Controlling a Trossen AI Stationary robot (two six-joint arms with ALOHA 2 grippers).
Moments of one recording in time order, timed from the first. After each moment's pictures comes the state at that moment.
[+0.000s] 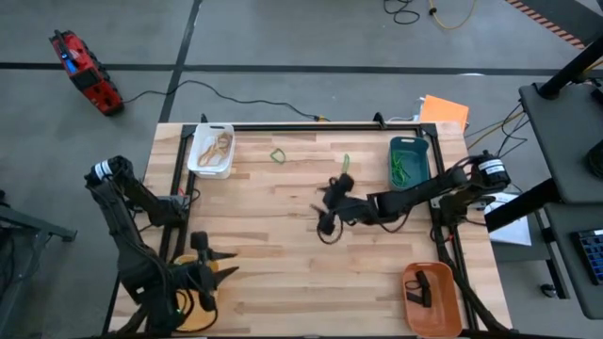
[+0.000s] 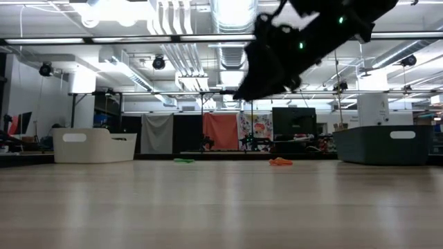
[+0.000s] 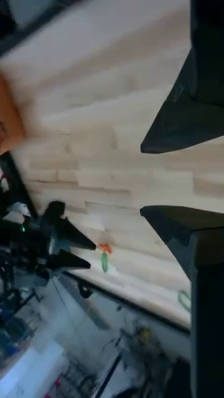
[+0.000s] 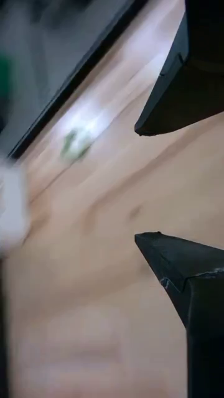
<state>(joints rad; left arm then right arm) -1.08 1.44 1.19 -1.03 -1.08 -0.78 0.14 1.64 0.86 0.21 0.58 0.20</state>
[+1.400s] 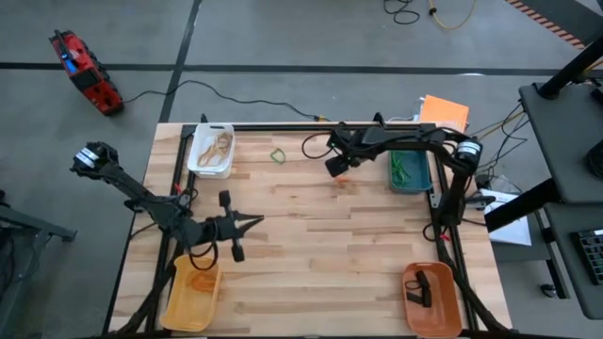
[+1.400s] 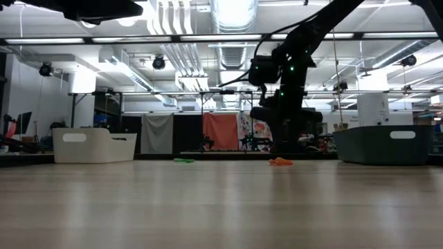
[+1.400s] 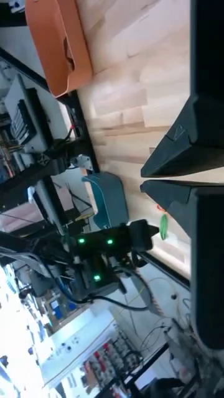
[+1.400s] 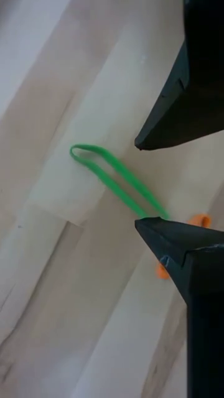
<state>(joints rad) -0.61 1.06 0.47 0.43 -0.90 0.26 -0.46 1.84 1.22 -0.69 0.18 0.59</state>
